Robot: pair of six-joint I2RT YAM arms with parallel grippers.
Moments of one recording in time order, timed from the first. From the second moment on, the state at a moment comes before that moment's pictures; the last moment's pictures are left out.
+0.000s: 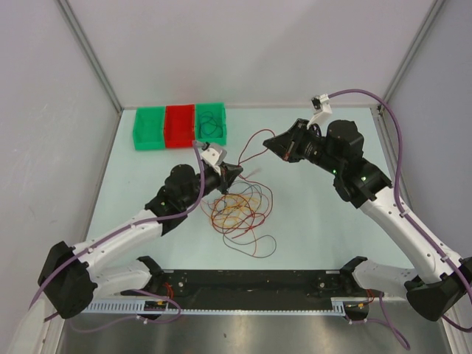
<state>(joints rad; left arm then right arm) -0.73 1.08 0.69 0.34 0.12 -0.11 0.59 1.12 1.24 -0.23 -0.24 0.68</state>
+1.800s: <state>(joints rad) -0.16 1.49 1.53 -0.05 -0.31 -0.03 0.49 1.31 0.68 -0.09 -0.06 0.67</state>
